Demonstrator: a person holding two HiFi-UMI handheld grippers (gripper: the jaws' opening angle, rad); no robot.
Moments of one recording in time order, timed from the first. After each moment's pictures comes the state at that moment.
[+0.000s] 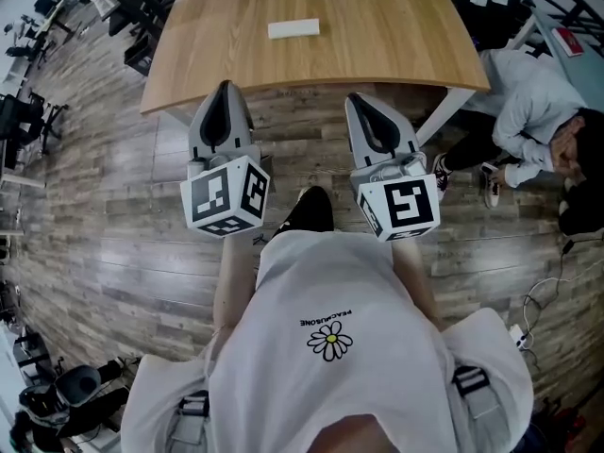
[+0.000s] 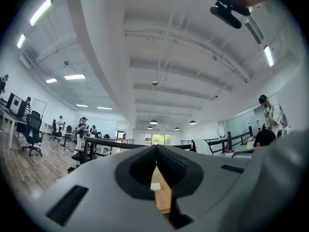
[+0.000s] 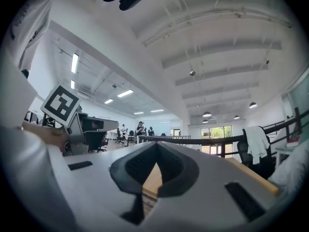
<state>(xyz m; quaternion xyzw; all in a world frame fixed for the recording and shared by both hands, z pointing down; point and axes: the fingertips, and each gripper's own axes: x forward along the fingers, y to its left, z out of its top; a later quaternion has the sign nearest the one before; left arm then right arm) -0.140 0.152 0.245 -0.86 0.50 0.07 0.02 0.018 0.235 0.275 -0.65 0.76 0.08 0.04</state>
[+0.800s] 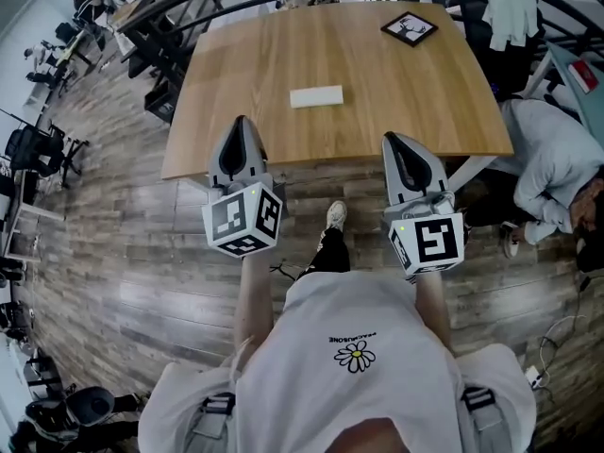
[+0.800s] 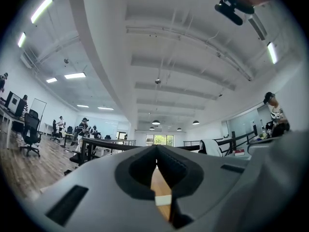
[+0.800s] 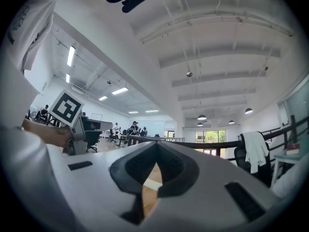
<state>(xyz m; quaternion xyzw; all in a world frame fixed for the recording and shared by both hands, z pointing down) -0.113 0.006 0.241 -0.86 0.51 0.08 0.01 0.085 0.124 0.258 -0.67 0.74 0.10 0.03</state>
